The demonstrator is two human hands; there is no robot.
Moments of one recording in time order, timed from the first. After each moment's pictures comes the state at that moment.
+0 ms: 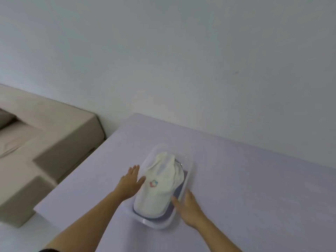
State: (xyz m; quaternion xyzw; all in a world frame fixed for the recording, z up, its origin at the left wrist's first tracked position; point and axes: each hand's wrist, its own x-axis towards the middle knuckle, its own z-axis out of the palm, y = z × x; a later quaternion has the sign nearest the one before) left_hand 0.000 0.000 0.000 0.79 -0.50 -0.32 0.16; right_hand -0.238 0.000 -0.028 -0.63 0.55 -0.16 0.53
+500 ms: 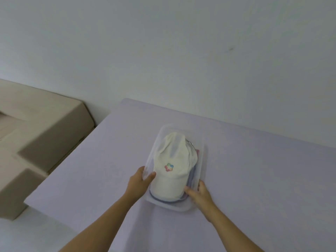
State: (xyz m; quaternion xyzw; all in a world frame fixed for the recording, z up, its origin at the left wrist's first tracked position) left_hand -0.058 0.026 -0.009 0.76 -0.43 -0.40 0.27; right_hand -0.287 0.006 -0.042 -0.47 0.60 -0.26 0.60
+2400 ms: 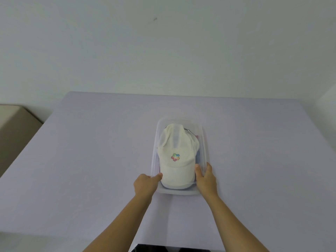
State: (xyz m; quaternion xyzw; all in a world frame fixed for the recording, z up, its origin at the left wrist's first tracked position) left_hand -0.254 0.067 -0.017 0.80 -0.32 -0.46 0.20; right_hand -0.436 0.075 -0.052 -0.37 0.76 -0.33 0.43
